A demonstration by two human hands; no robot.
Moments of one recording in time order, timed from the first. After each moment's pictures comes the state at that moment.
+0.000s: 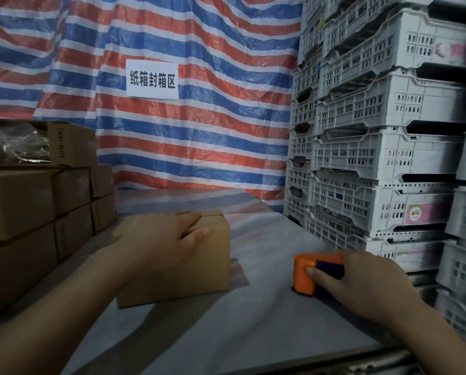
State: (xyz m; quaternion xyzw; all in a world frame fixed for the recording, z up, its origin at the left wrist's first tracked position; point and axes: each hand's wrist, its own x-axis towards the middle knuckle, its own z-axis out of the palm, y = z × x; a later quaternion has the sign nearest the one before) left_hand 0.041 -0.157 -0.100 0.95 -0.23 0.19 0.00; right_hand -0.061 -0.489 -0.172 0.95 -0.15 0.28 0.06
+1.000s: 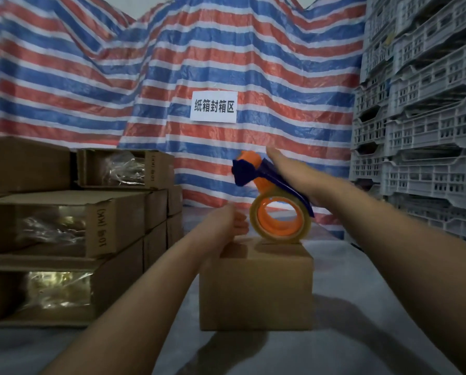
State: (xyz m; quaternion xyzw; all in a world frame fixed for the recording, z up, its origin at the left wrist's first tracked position) left_hand 0.042 -0.133 -0.061 0.71 -0.09 0.01 0.70; right_hand 0.076 -0.298 0.019 0.89 0.10 0.19 -0.40
